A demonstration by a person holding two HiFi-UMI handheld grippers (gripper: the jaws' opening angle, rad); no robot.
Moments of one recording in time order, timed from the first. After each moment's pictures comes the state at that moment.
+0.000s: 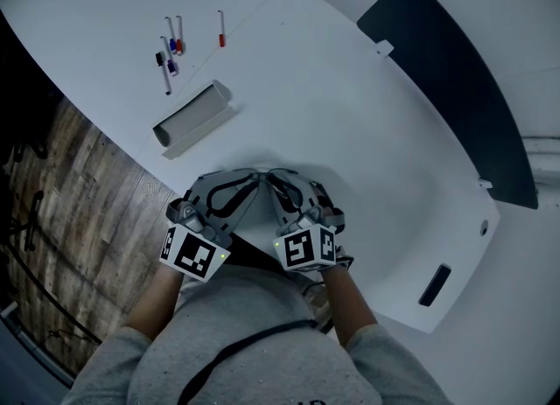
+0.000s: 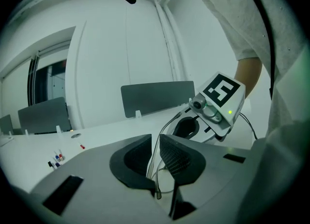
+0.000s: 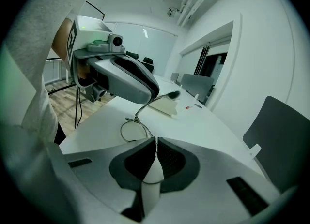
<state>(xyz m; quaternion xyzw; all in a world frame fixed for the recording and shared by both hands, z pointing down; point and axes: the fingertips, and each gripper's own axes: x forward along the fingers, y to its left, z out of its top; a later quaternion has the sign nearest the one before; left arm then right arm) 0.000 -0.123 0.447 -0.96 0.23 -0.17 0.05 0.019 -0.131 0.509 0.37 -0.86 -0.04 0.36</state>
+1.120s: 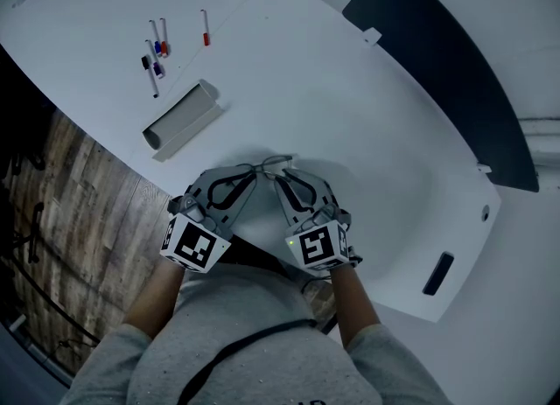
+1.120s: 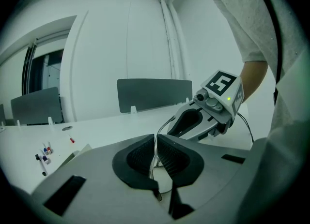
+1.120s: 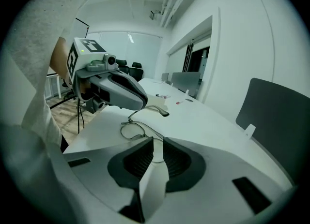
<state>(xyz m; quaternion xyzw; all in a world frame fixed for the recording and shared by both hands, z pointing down) 0.016 -0.127 0.463 -0.96 0.21 -0.18 0.01 0.052 -0.122 0.505 0.40 -0.86 0.03 0.31</state>
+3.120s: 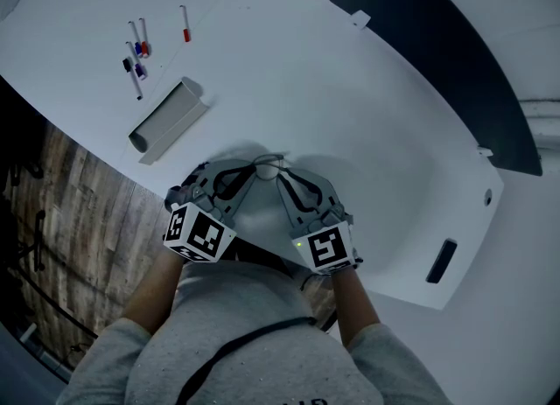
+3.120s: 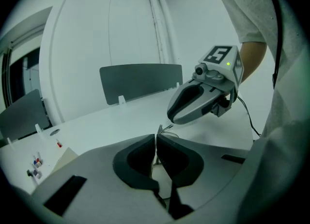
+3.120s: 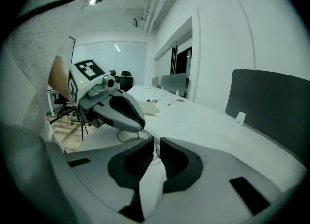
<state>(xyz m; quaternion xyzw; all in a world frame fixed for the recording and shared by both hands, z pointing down) 0.043 -0.128 0.502 -0.95 0.14 -0.27 0.05 0.077 -0.117 0.495 0.44 -0.86 0.07 0.26</state>
